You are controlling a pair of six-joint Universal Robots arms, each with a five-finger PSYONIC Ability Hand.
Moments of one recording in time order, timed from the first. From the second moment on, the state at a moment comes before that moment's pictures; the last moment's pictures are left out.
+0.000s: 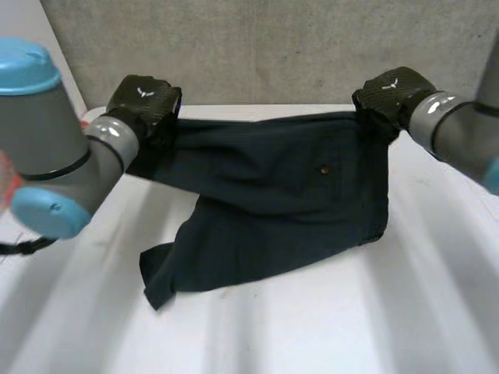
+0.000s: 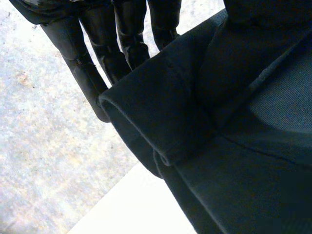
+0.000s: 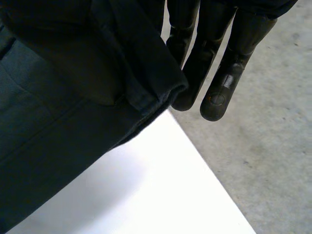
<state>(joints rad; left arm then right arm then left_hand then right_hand) 4.31 -2.05 -1.13 3.14 -1.51 3.56 1.90 -1.02 0.85 0.40 1.41 2.55 1.11 1.20 1.19 1.20 0.97 0.97 1.17 1.20 1.19 0.99</state>
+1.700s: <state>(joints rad) 4.35 -1.99 -1.83 3.41 -1.36 3.52 1.82 -1.13 1.71 -0.10 1.33 2.61 0.56 0.56 0.56 0.57 0.39 0.97 1.17 1.20 1.19 0.99</state>
